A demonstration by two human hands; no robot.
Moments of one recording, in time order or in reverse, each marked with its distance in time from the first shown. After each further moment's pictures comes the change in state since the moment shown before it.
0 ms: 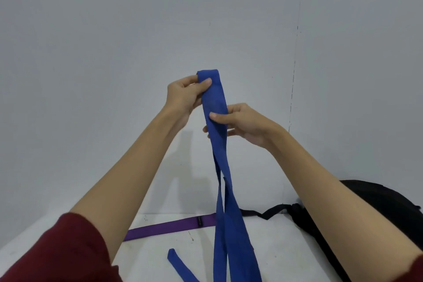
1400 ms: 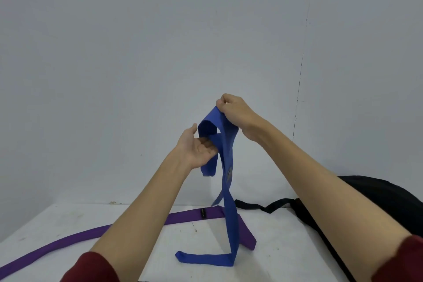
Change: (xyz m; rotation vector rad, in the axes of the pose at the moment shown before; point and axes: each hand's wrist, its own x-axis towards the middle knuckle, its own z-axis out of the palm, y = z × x) left_hand -0.042 -0.076 -0.020 -0.634 0.020 -0.755; right_hand 0.028 0.008 0.023 -0.179 0.270 0.032
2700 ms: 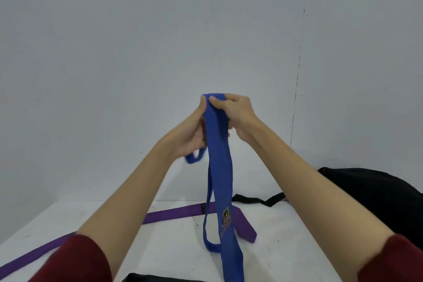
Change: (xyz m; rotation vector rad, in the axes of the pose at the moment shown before) left_hand -0.005 0.014 0.007 0.696 -0.275 0.227; right_hand -0.007 0.010 0.009 0.427 0.112 0.056
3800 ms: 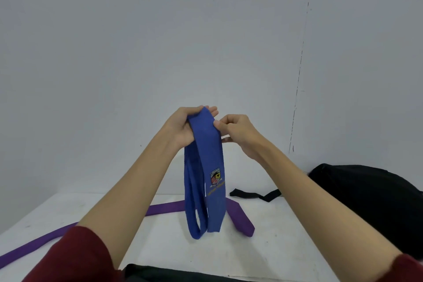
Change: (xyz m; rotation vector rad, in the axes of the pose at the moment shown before) left_hand -0.001 0.004 -0.007 -0.419 0.226 -0.058; right_hand -0.014 0.043 -0.012 -0.171 -0.145 0.029
